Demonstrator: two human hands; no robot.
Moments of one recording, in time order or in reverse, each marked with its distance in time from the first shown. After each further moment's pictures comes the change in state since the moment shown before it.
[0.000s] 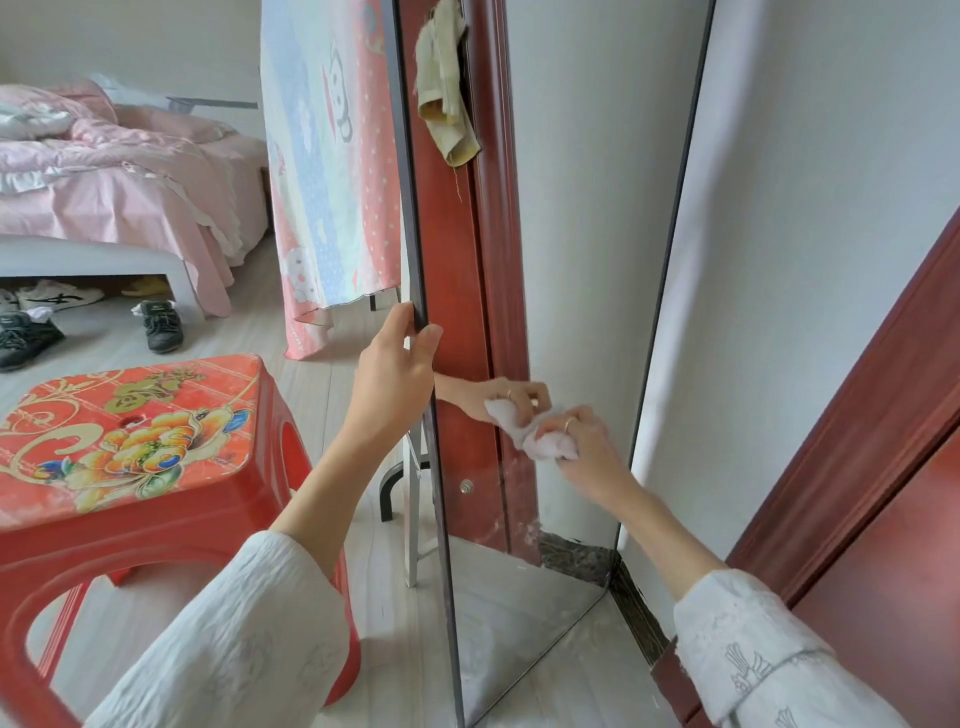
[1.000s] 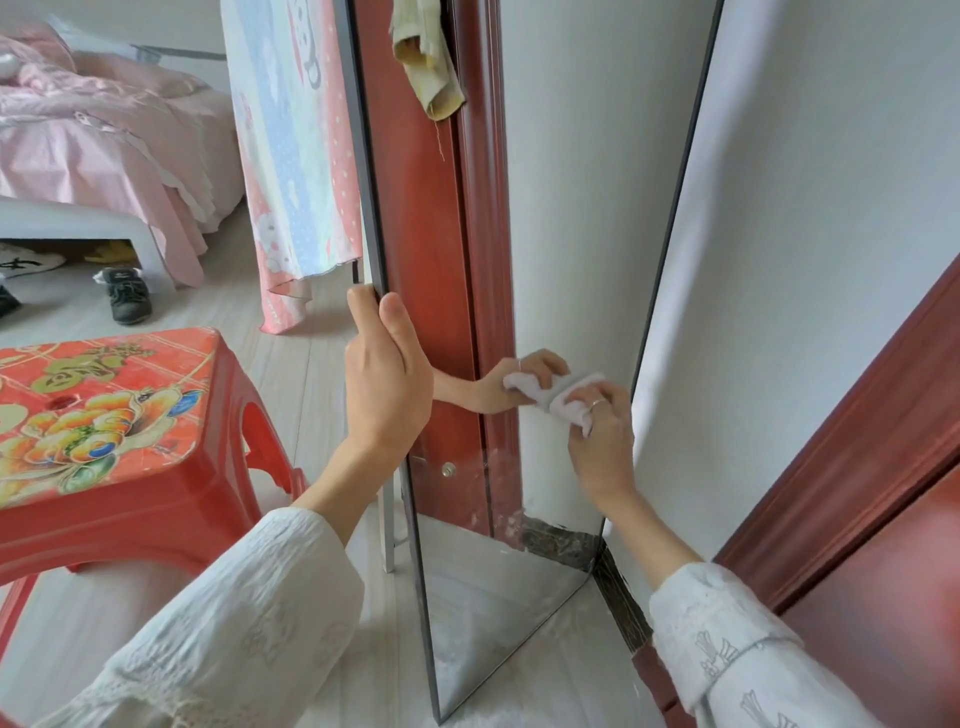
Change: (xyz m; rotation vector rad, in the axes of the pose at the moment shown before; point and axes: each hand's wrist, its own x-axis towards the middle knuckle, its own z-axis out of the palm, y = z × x) left_hand -0.002 -0.018 0.047 -0.036 0.313 0.091; right_hand 0.006 0.025 0.015 0.156 0.471 0.134
